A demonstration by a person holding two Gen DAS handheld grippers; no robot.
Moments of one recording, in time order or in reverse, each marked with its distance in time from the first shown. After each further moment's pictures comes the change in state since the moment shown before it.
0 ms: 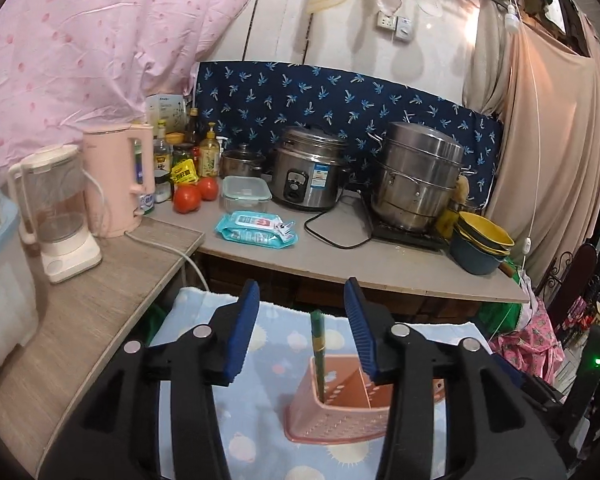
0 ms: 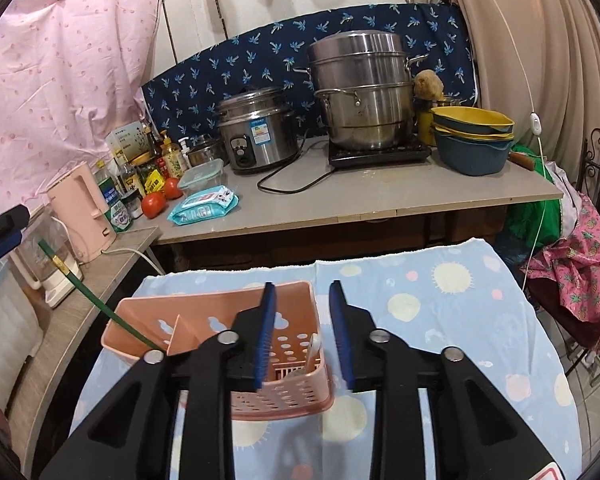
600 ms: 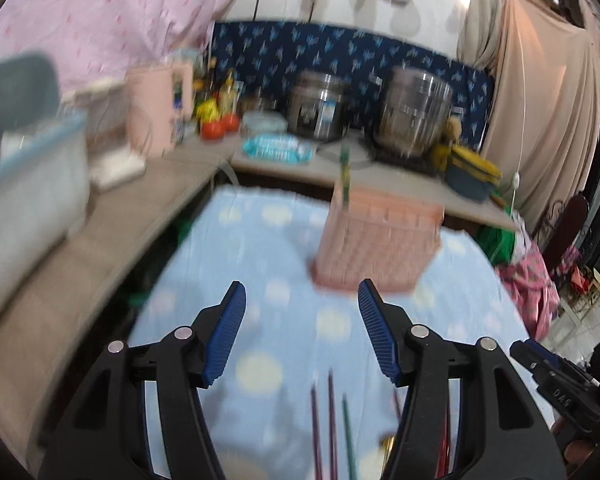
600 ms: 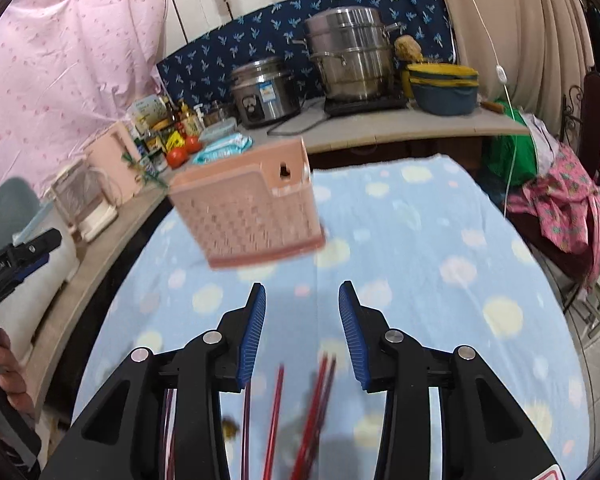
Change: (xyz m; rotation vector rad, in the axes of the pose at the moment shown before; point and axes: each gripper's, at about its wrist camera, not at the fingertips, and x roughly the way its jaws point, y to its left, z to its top) left arm -0.119 0.033 -0.138 0.008 0.189 0.018; right arm -0.142 -0.019 -0.139 0.033 0.139 0.032
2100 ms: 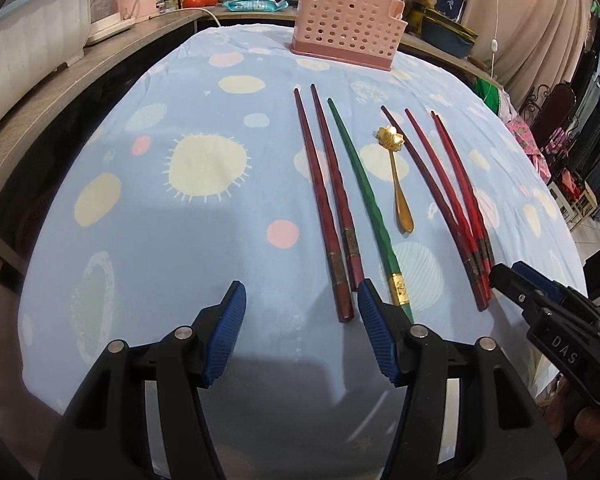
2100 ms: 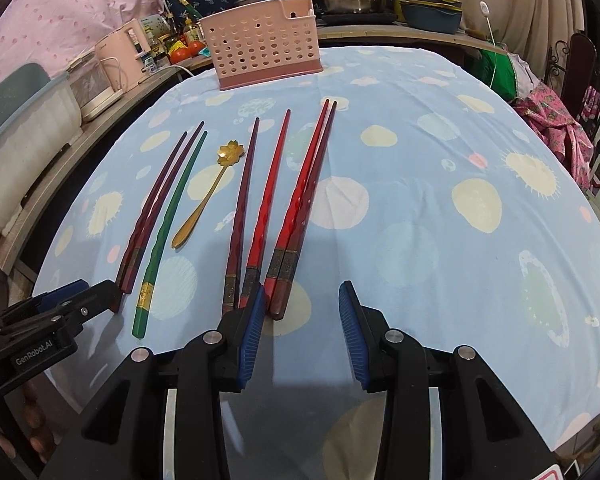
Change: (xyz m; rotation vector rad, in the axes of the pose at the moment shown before) left arm -0.041 -0.005 -0.210 0.097 0.344 -0.033; right arm -0.045 0.020 -0.192 -0.051 0.193 -0.079
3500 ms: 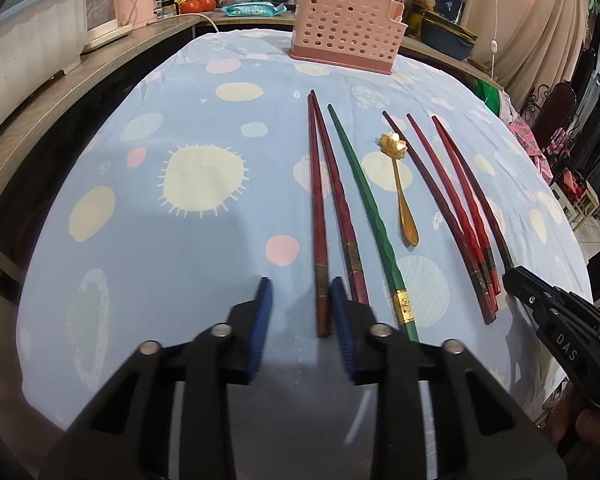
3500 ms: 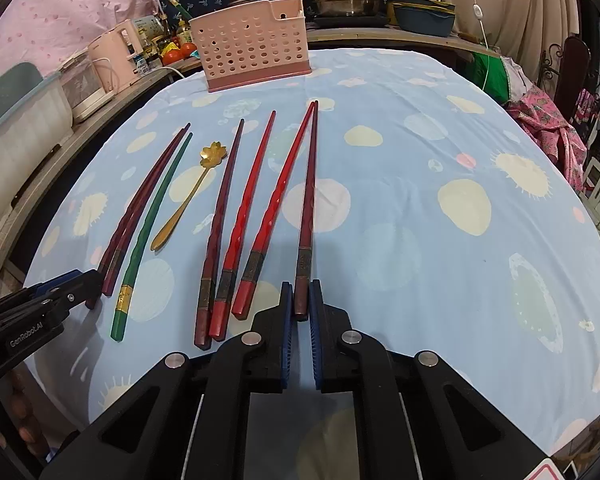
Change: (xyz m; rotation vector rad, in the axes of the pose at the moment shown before) left arm 0.008 -0.001 0.006 0.009 -0.018 -0.001; right arm 0.006 -0.010 0.001 -0.003 -0.012 -0.027
